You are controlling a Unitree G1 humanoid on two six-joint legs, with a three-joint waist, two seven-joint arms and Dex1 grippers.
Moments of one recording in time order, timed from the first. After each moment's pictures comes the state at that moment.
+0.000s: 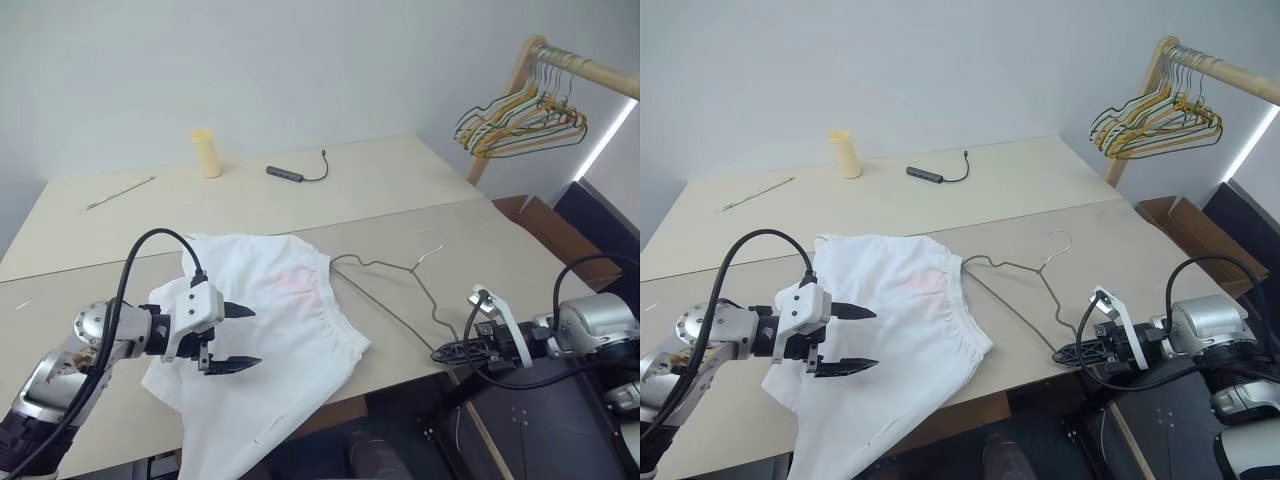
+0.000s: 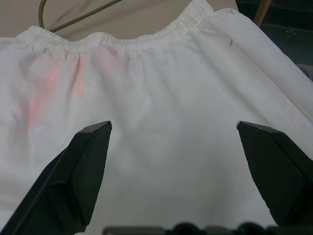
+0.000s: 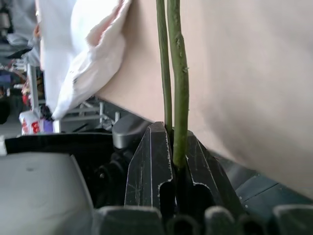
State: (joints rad) left arm -0.08 0.92 -0.02 -0.31 -0.39 0.38 -1.16; right arm -0.48 -0.96 0.29 0.32 0.65 1.31 1.38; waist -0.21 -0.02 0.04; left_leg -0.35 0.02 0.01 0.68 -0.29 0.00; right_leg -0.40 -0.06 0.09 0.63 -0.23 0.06
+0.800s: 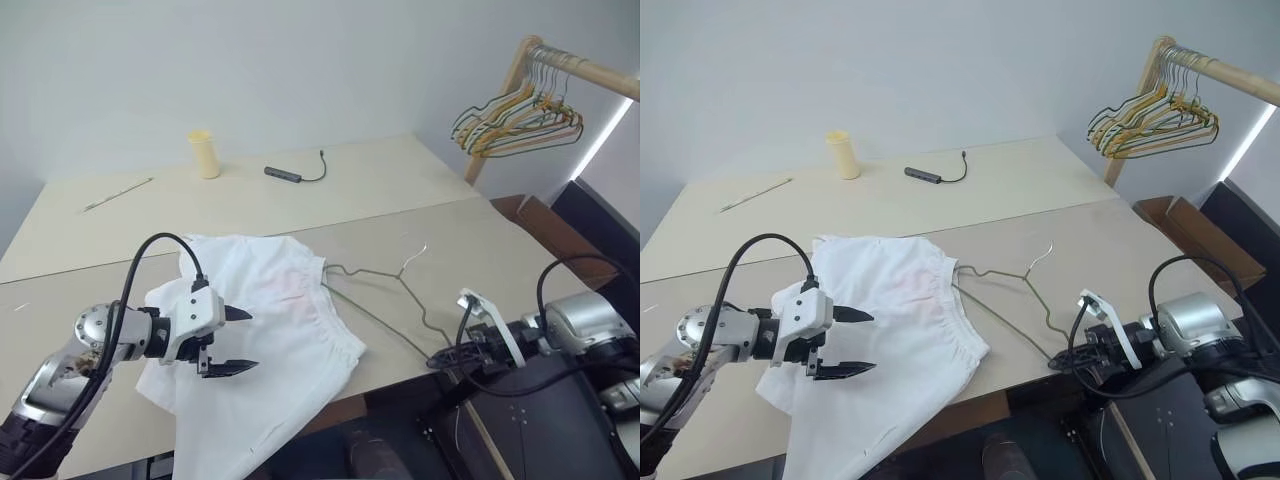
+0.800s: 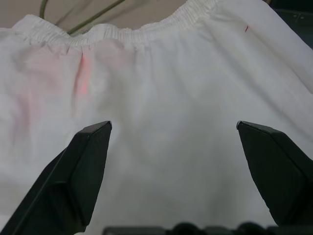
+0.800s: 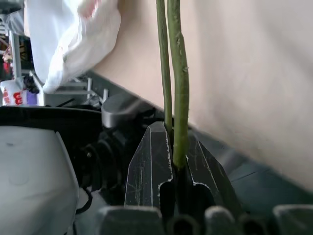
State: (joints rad) left arm -0.06 0.92 -0.03 -0.31 -0.32 0.35 -1.16; right arm -0.57 -0.92 0.38 0.37 0.56 1.24 1.40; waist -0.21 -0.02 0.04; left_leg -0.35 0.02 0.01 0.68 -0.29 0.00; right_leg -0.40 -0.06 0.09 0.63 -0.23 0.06
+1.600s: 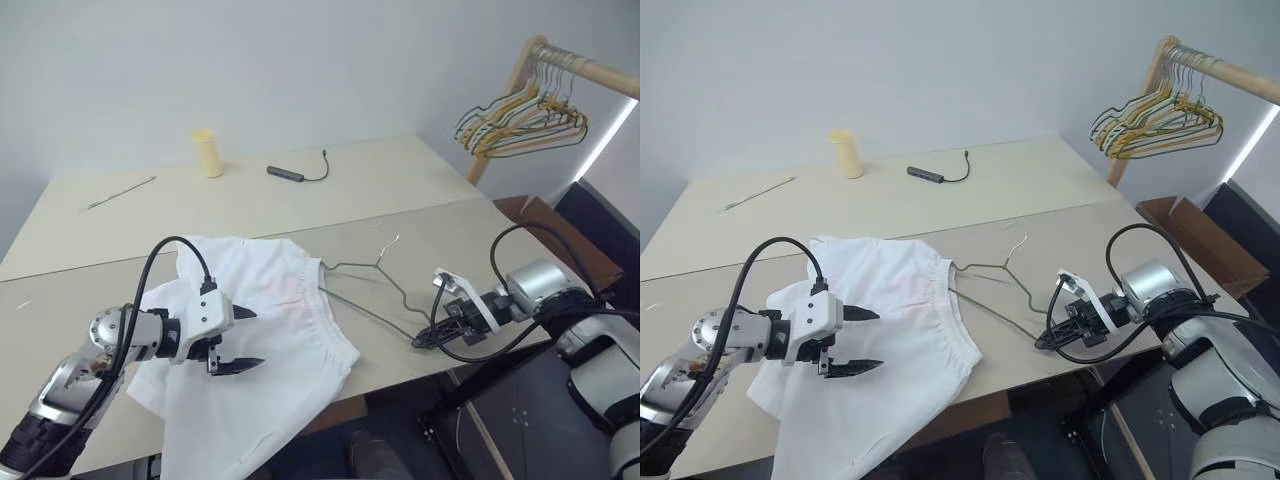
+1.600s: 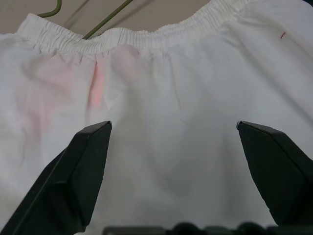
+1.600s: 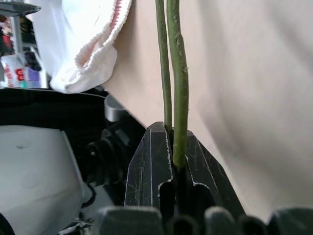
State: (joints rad) left arm -0.07 0.88 -0.06 -0.29 -0.27 0.32 -1.11; right arm -0.89 -0.82 0.79 0.72 0.55 1.05 1.55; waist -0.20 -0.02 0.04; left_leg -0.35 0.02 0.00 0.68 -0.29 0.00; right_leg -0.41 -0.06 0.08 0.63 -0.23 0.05
